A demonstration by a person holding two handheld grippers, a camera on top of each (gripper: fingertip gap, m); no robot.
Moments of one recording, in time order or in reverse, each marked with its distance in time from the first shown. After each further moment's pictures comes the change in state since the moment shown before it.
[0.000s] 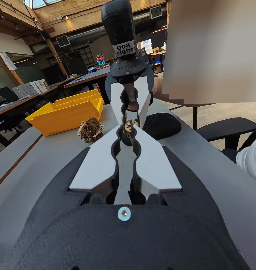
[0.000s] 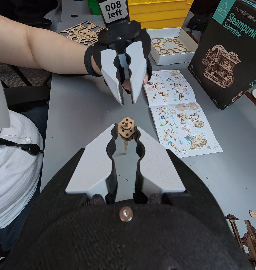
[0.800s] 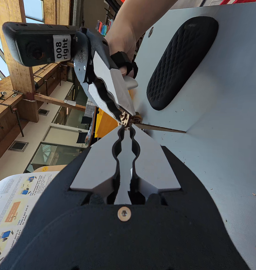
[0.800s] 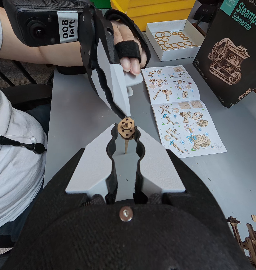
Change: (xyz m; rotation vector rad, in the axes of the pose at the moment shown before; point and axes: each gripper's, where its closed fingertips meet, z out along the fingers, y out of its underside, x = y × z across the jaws) left arm 0.007 0.021 0.009 -0.328 -0.122 0.914; right arm 0.002 -0.001 0.004 -0.034 -0.032 0.018
